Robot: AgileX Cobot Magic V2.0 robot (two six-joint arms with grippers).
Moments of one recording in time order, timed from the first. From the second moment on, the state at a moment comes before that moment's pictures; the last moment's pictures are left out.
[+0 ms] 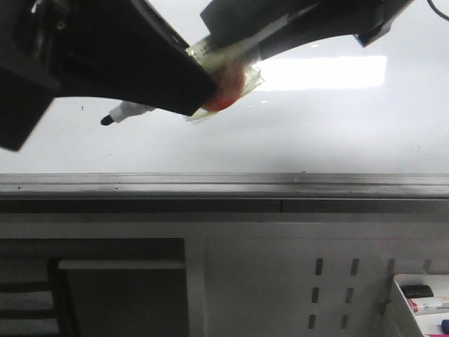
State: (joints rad) left arm -0.98 1.11 -0.75 -0.06 0.27 0.43; right arm 0.38 1.31 -0.97 1.08 1.03 -0.96
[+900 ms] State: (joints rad) left arm -0.54 0.76 -0.71 -0.16 0.28 0.37; right arm 0.38 1.11 -0.90 1.11 0.75 -1.01
